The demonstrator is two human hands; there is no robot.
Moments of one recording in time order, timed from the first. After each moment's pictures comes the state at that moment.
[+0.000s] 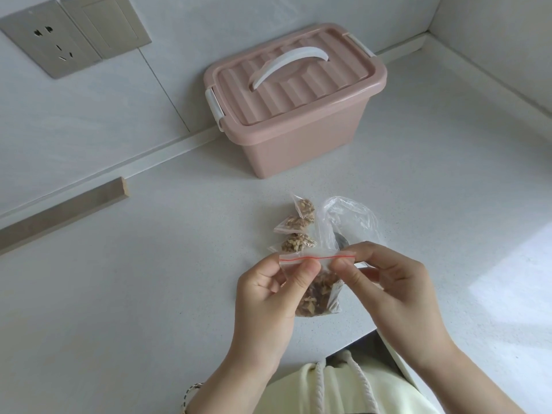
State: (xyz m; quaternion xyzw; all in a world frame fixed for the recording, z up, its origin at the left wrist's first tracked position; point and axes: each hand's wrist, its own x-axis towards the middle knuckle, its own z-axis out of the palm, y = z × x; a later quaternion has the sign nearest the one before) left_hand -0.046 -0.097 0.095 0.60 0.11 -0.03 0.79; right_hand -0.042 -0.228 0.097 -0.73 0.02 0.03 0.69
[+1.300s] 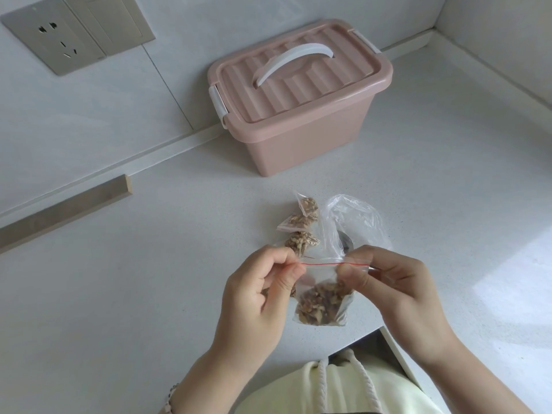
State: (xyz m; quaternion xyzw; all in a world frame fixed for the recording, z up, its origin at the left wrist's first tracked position) left_hand -0.046 -0.070 0.096 0.80 -0.07 0.06 0.59; right_hand -0.040 -0.233 0.093 -0.69 0.01 0.10 0.72
